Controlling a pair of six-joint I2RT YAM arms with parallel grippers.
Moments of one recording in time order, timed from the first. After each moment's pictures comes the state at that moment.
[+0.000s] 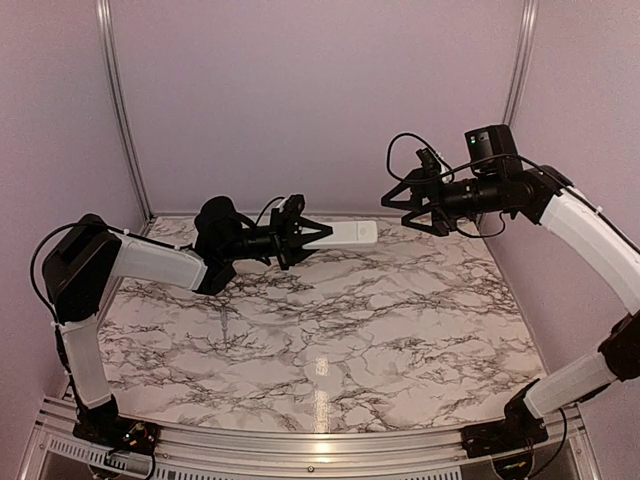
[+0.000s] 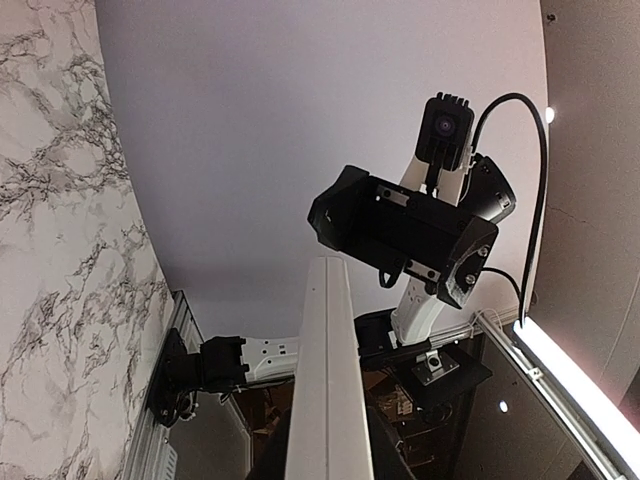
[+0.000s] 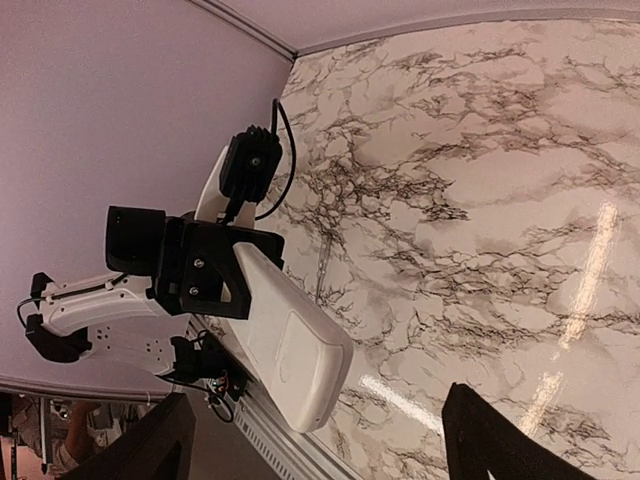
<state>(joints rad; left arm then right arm) -0.70 1.91 1.13 1.07 0.87 -1.63 0.48 1.37 1.48 -0.72 -0.55 0.61</state>
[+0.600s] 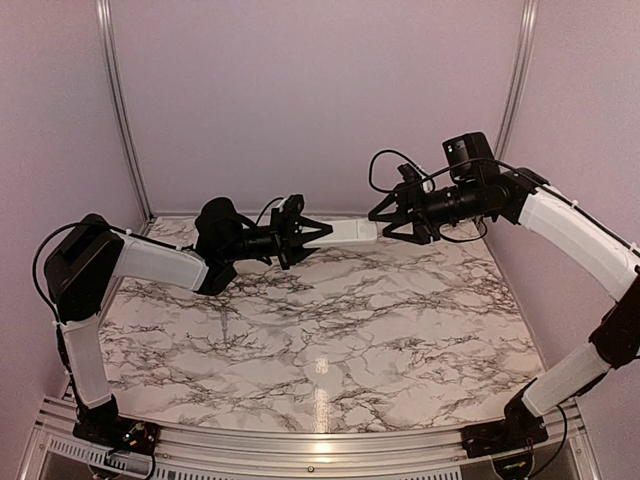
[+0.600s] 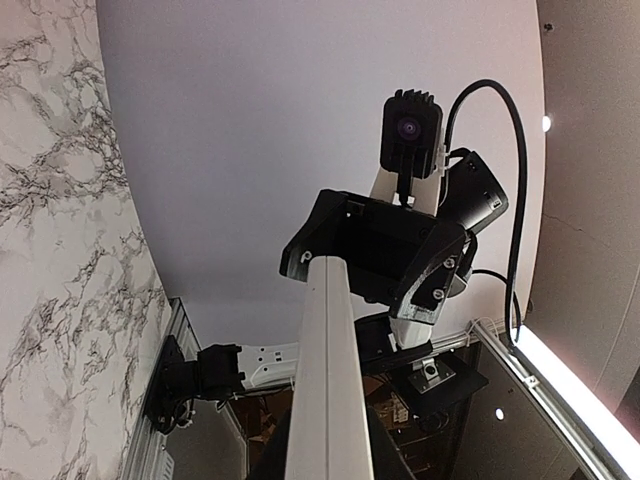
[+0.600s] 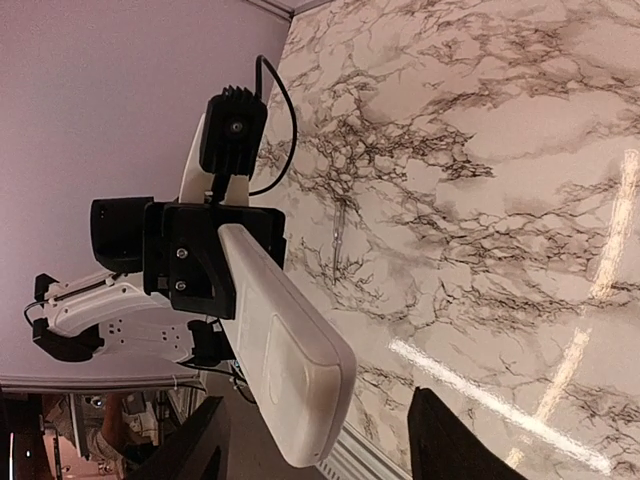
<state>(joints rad) -0.70 1.93 1.13 1.10 0.85 -1.66 0.51 1.45 1.47 -0.69 -0.63 0.69</state>
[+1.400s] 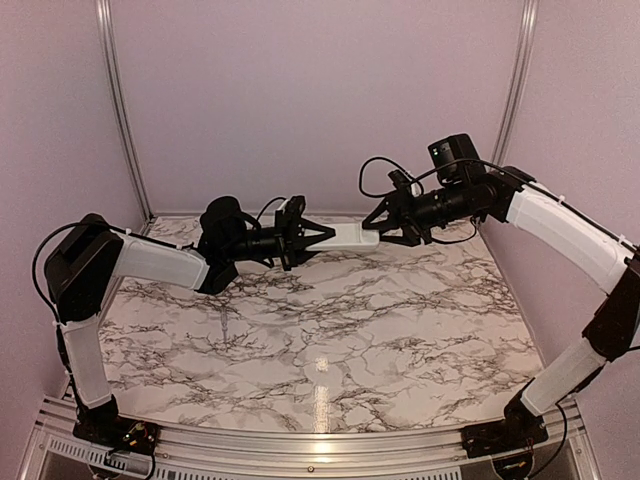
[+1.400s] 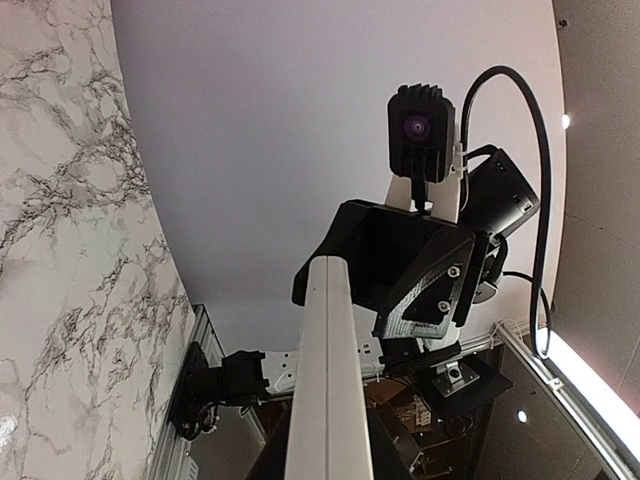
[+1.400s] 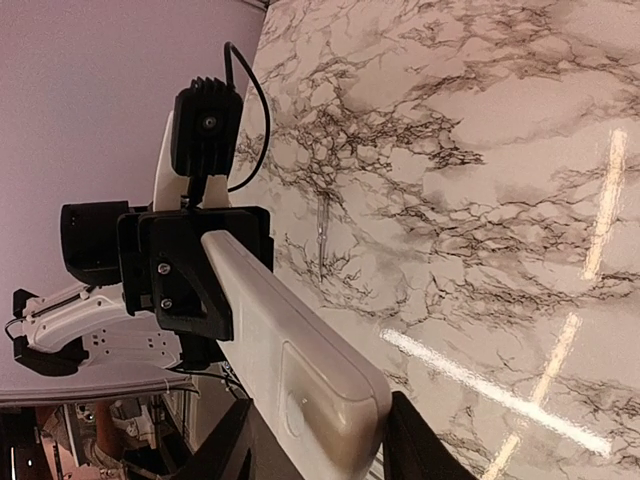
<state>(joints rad) -0.71 1.93 1.14 1.00 0.84 -1.56 0.55 1.52 1.51 -0.71 -0.58 0.71</state>
